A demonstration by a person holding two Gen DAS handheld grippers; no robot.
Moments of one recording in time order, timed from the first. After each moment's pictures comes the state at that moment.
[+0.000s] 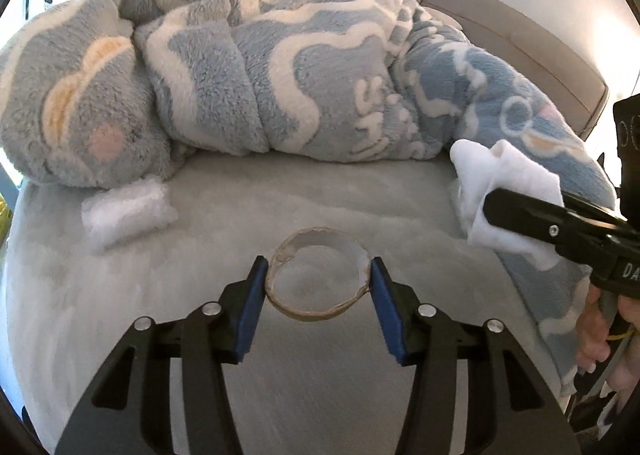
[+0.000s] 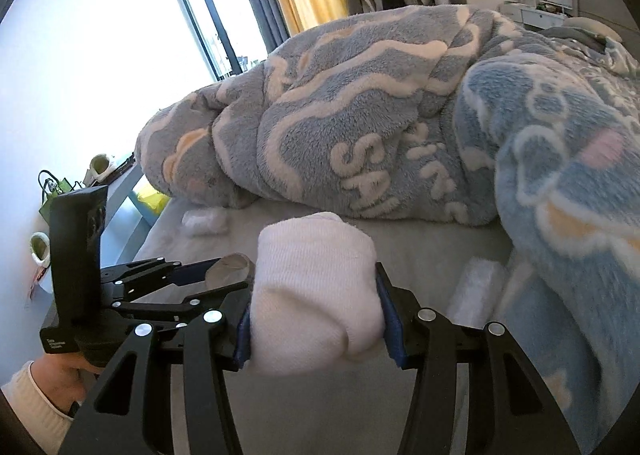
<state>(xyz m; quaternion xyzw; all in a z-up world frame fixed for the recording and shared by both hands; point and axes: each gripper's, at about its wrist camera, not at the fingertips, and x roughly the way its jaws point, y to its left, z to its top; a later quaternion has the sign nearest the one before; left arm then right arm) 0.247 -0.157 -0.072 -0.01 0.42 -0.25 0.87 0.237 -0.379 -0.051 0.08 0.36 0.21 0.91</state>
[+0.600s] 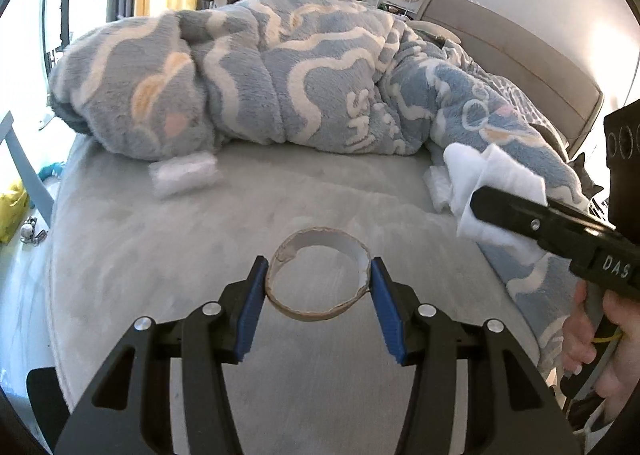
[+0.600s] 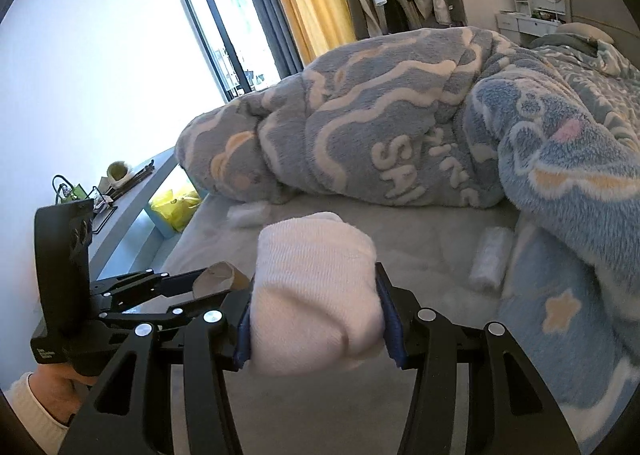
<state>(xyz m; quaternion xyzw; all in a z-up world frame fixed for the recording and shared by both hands) 0.174 -0.122 -0.040 -0.02 0.41 -0.23 0.88 0.174 -0.355 -0.033 0.10 0.33 0.21 0.92</state>
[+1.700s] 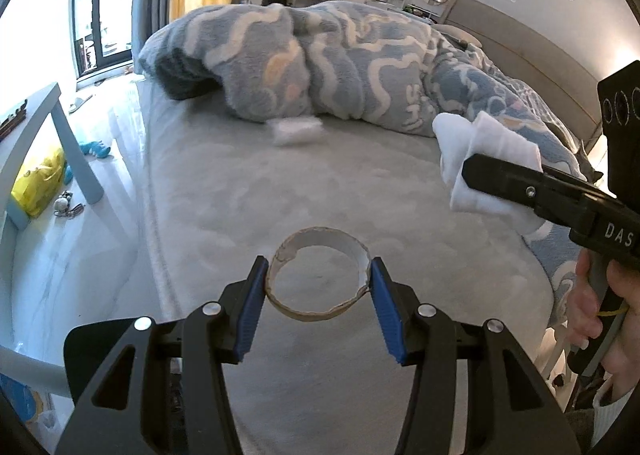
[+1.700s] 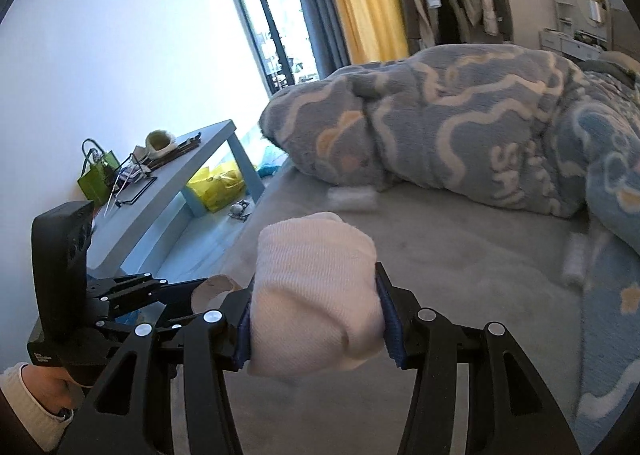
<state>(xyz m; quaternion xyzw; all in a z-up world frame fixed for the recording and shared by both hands) 0.120 -0.013 -0.038 -0.02 0.42 -0.19 0.89 0.140 -0.239 -0.018 0.05 0.33 0.26 0.91</state>
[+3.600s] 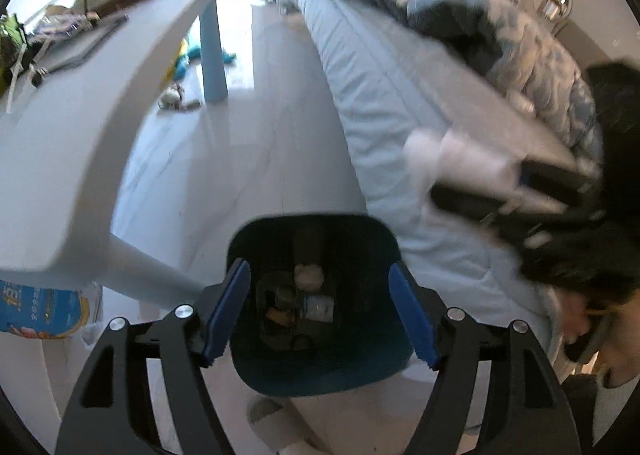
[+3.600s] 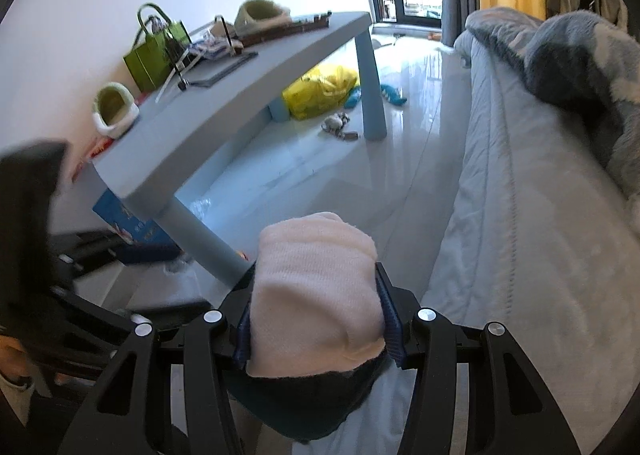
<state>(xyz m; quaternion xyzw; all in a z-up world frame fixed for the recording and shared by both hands) 0.080 0.257 -0.078 -0.08 0.50 -0.05 0.86 0.151 0.080 -0.084 -0.07 0.43 0.38 0.81</state>
